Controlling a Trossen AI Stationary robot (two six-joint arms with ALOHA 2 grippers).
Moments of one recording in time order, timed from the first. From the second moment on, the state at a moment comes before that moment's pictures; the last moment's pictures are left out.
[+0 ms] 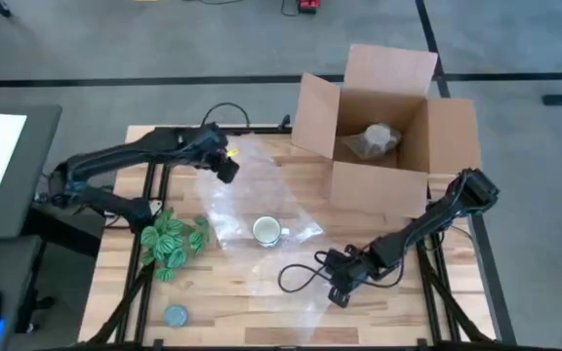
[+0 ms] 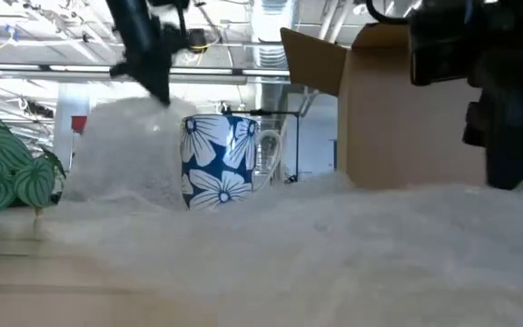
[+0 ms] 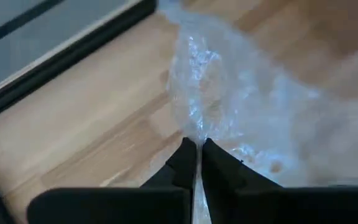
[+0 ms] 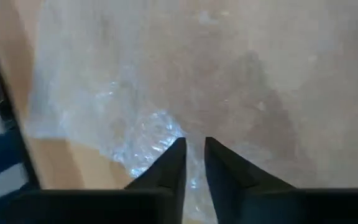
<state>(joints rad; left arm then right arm) 0.34 1.23 1.20 -0.99 -0.29 -0.52 0.57 1.66 0.93 -0.34 0.08 1.03</state>
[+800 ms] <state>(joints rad) -0.29 1.31 1.24 -0.60 -0.51 -0.85 0.57 1.53 0.96 -0.31 0.14 0.91</state>
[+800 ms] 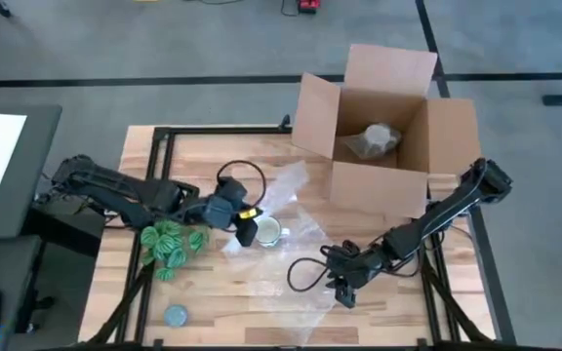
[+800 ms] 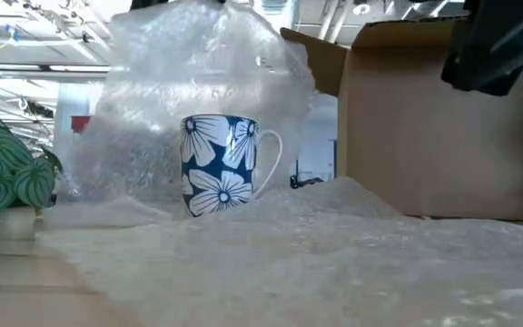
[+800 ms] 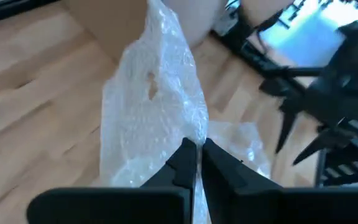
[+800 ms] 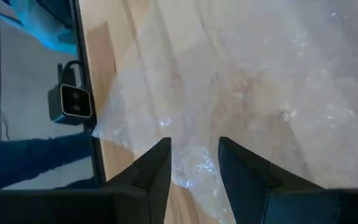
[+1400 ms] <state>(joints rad) -0.29 1.30 1.29 -0.67 -0.56 -0.88 0.42 1.60 0.96 -0.04 0.10 0.67</state>
